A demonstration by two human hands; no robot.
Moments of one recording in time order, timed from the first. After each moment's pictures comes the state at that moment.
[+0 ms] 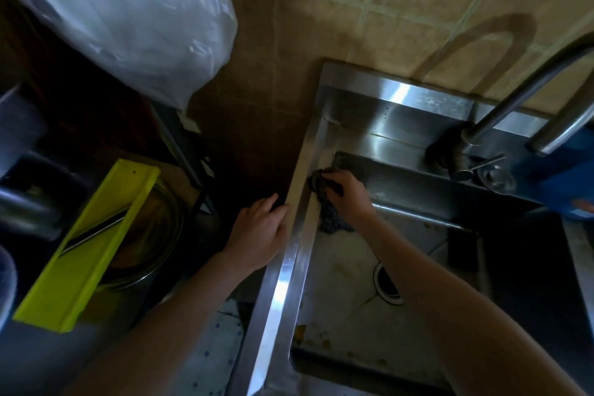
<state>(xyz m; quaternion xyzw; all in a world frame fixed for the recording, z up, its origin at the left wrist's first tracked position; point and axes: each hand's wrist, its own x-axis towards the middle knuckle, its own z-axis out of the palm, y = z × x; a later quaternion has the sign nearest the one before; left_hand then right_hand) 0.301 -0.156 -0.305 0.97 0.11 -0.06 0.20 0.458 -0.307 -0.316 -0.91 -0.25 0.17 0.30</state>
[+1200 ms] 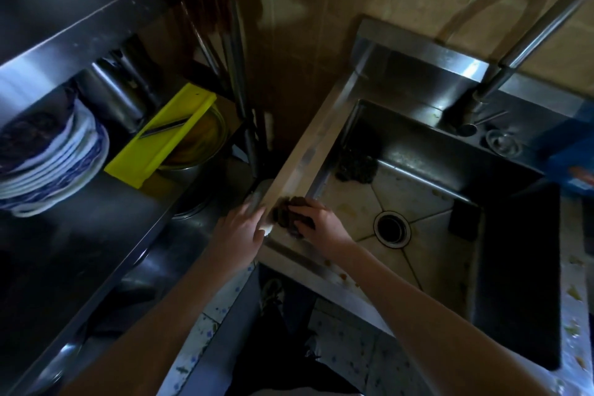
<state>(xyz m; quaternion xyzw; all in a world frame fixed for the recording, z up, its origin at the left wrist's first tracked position) 0.090 -0.263 -0.300 0.93 0.29 -0.06 0.20 0.238 -0.395 -0.304 -0.82 -0.44 0.27 0.26</state>
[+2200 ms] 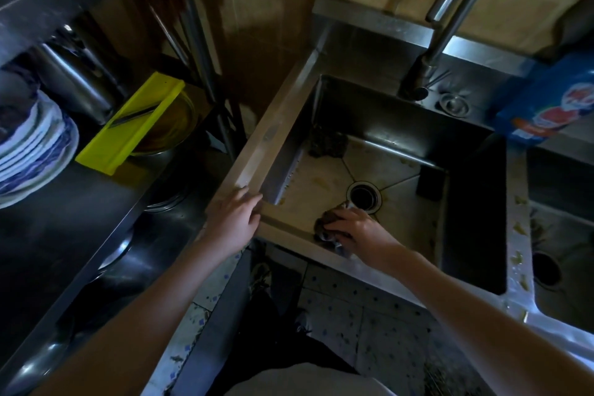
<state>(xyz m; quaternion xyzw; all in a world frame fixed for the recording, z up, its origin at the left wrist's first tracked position) 0.093 -0.324 -0.291 0.94 0.26 -0.09 0.19 0.248 -0.561 -0.293 -0.83 -0.50 0.21 0.14</state>
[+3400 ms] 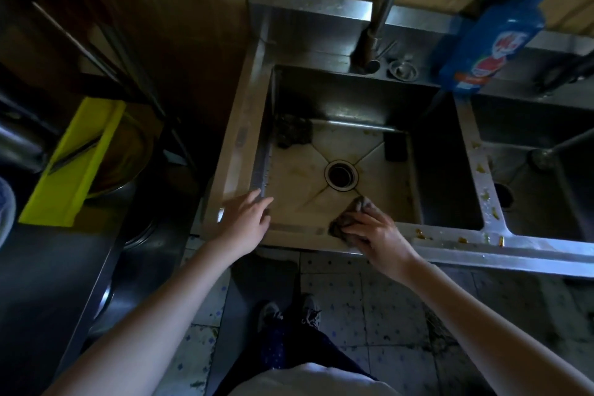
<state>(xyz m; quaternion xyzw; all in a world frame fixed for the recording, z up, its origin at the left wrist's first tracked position) 0.125 -0.312 -0.297 0.93 0.13 -0.15 0.30 0.186 -0.589 -0.271 -0.91 -0.33 0.17 0.16</state>
